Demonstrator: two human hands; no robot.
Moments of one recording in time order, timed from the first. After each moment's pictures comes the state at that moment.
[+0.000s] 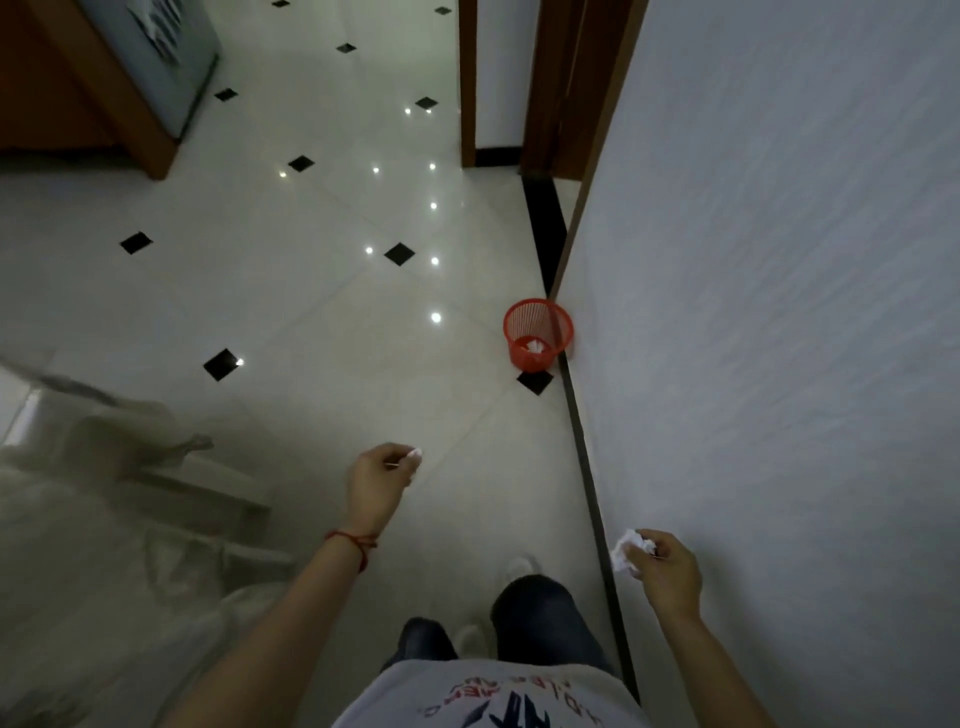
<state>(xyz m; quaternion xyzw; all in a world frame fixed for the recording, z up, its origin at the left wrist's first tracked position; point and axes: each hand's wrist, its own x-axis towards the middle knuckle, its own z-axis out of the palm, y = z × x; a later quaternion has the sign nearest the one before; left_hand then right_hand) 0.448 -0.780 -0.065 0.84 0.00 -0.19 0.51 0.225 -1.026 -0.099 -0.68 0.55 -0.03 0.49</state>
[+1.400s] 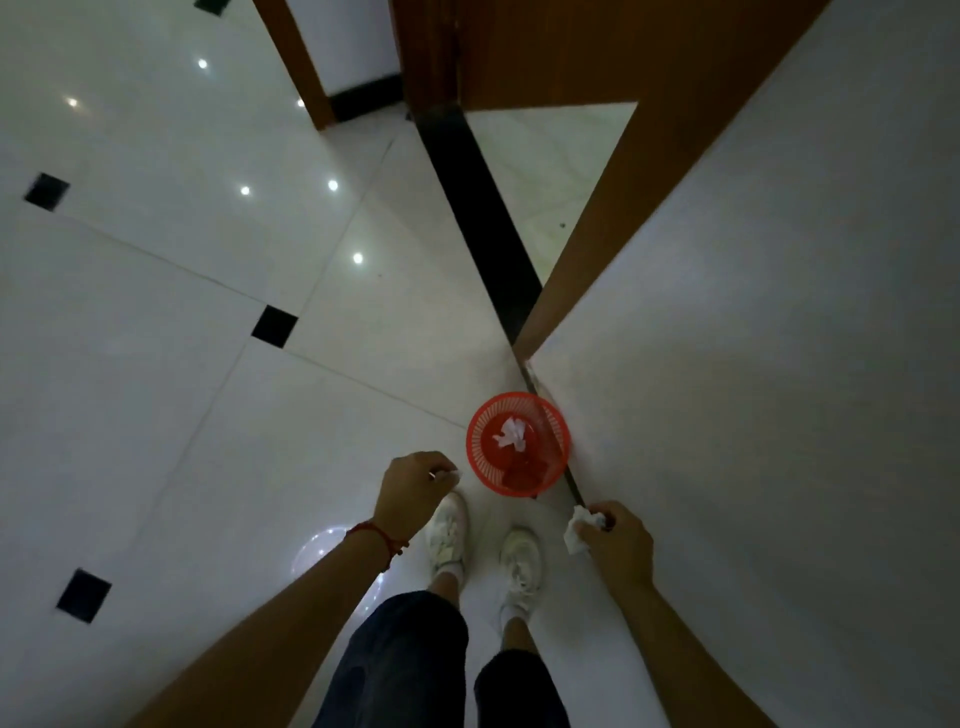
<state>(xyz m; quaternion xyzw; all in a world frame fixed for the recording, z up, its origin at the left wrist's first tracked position) 0.996 -1.198 -0.229 0.85 -0.23 -0.41 0.24 0.789 -1.325 -0.228 -0.60 0.64 0.09 0.48</state>
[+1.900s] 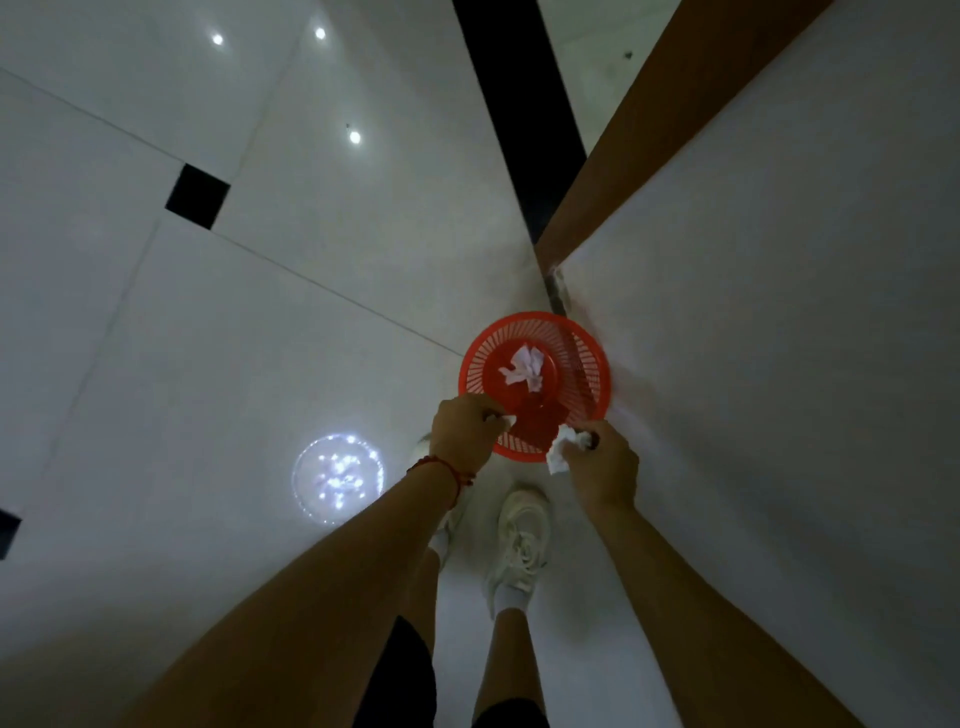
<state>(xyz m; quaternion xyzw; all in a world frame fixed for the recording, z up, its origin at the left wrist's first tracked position) 0.955 -1.265 -0.466 0.83 -0.17 -0.49 0.20 0.838 -1.348 -0.449 -0.62 0.63 0.12 0.45</state>
